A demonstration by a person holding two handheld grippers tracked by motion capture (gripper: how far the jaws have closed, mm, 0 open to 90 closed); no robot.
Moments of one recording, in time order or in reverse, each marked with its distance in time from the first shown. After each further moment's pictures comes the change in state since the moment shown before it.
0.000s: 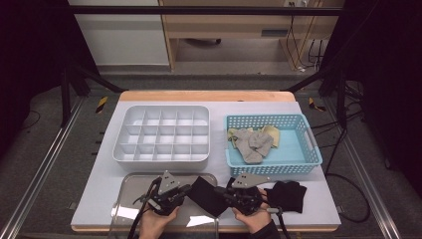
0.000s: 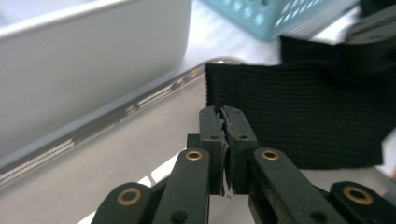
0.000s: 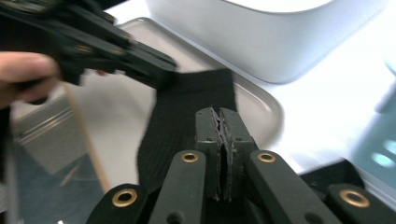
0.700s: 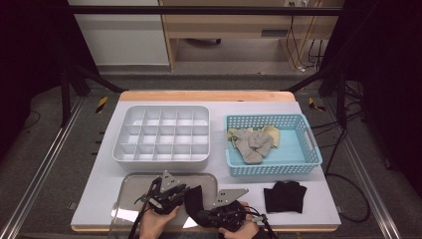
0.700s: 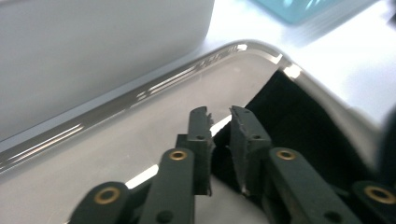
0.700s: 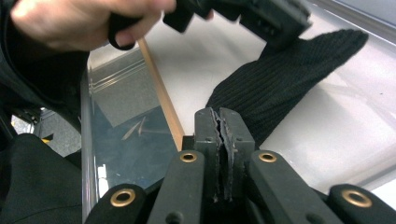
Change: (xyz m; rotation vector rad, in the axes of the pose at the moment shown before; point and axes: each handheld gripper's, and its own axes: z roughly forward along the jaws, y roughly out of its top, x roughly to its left) left arm 0.005 -0.003 0.000 0.009 0.027 -0.044; right arm 0.033 -0.022 0.033 0.129 0.231 -0.067
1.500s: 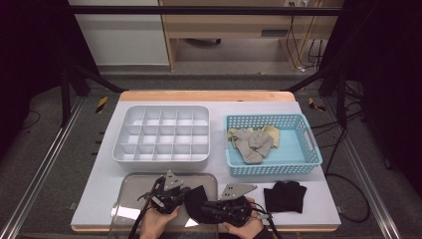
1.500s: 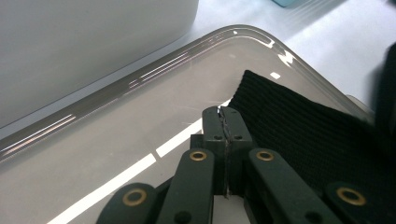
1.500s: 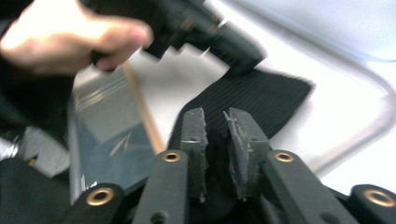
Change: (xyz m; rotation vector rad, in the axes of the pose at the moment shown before) left arm -0.004 0.001 0.010 0.073 -0.017 0.035; right arm -0.008 0.007 -0.019 -0.069 -0.082 0.049
